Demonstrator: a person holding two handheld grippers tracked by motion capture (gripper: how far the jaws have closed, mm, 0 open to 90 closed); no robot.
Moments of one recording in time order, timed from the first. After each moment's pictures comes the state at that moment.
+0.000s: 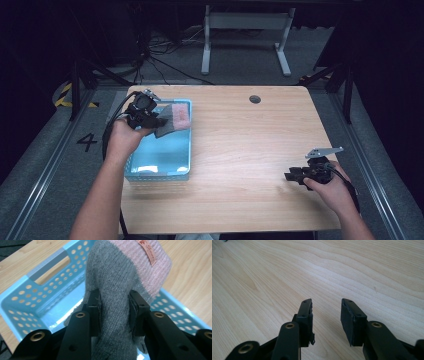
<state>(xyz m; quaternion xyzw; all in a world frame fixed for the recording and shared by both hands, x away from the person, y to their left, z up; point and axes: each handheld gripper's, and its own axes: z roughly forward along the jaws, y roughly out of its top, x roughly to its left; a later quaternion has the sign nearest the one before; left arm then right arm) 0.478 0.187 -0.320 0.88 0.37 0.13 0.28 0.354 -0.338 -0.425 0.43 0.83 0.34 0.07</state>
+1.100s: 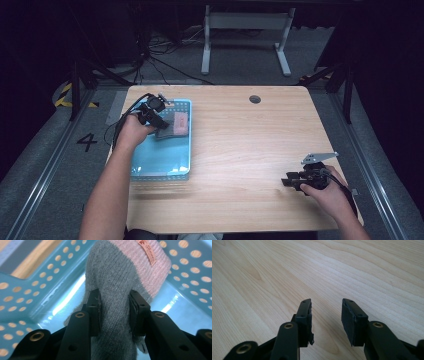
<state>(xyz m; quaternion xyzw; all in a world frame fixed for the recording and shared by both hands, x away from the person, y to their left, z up) 0.537 0.175 -0.378 0.91 0.36 0.08 0.19 0.343 -0.327 -0.433 0.42 0.84 0.33 0.07</state>
